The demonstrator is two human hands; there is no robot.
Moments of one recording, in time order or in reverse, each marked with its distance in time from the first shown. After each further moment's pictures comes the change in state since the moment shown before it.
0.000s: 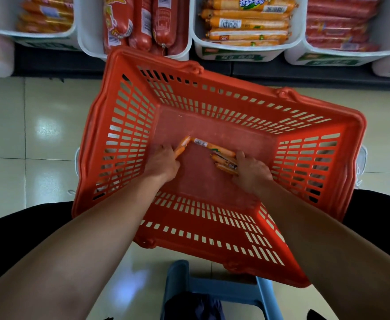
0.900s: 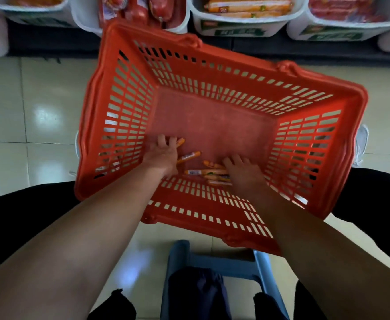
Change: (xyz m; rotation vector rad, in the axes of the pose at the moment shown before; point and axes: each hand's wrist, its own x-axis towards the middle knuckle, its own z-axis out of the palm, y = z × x) left_hand -0.030 -0.007 0.005 0.330 -0.250 0.058; right_hand -0.045 -0.008 0.040 -0.187 0.016 -0.230
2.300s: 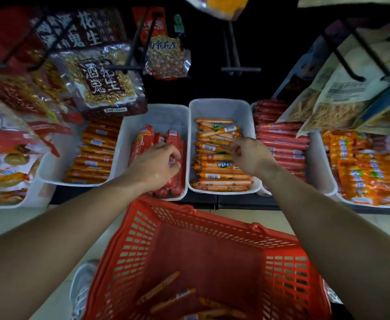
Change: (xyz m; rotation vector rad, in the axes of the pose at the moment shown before) left_hand -0.036 0.002 -0.322 -0.263 0.744 0.432; right_hand 0.105 0.063 -0.368 0.252 0.621 0.088
